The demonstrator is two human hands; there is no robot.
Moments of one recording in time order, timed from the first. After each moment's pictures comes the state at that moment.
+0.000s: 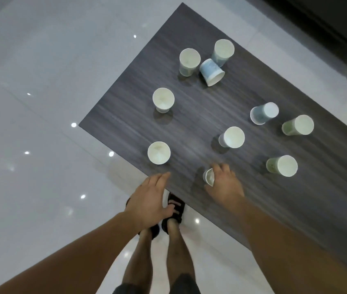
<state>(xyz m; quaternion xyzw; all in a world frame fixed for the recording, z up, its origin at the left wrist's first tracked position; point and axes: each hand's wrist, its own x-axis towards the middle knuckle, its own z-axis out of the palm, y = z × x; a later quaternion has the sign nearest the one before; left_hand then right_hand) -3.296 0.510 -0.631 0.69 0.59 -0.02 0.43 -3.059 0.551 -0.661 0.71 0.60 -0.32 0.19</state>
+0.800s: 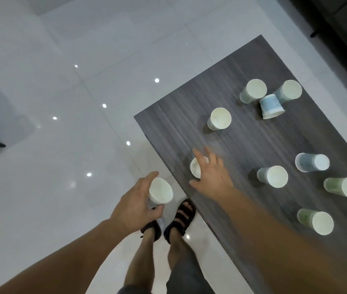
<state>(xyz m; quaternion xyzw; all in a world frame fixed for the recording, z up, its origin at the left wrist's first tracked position) -3.395 0.471 -0.616 0.51 0.73 0.14 0.44 -3.199 0.616 -0.647 0.52 0.79 -0.27 0.19</state>
